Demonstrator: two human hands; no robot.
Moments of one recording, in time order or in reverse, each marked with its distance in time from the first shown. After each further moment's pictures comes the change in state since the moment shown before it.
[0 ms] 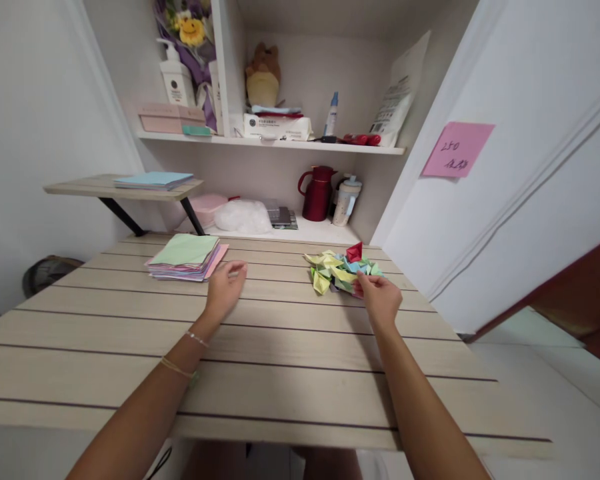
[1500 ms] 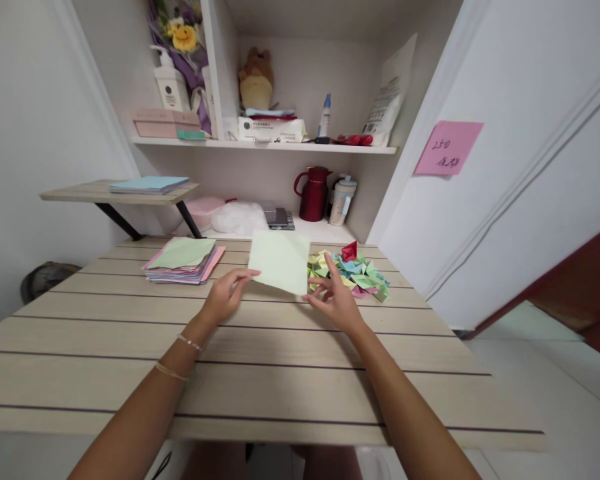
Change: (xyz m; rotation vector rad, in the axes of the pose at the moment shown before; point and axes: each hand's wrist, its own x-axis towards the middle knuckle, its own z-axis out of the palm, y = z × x) left_hand -0.010 0.009 -0.008 -0.090 -0.227 0.430; right_hand -0.050 -0.039 0.017 0.098 -0.674 -0.417
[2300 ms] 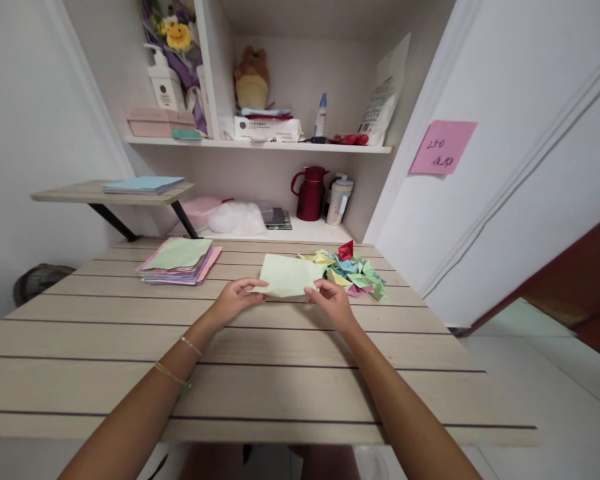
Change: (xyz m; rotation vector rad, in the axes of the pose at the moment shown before) left_hand -0.002 0.002 0.023 -0.657 -0.194 -0.551; right_hand -0.001 0.003 0.010 0.293 0.038 0.110
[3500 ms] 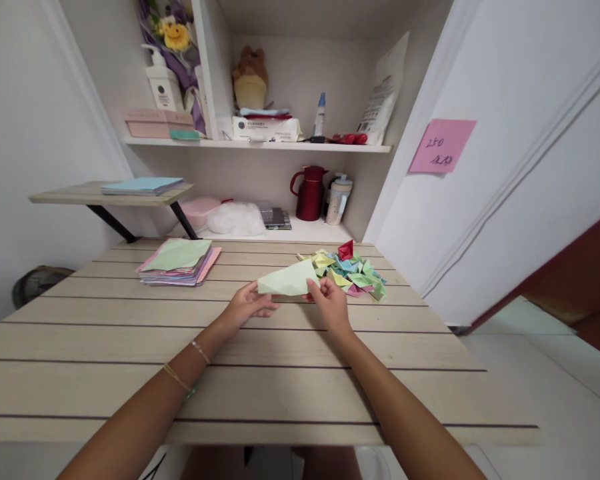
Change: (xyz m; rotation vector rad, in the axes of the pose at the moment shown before) left_hand -0.004 -0.011 0.022 -0.181 0.013 -0.165; right_hand -0.001 0.008 0.016 0.059 0.249 0.151
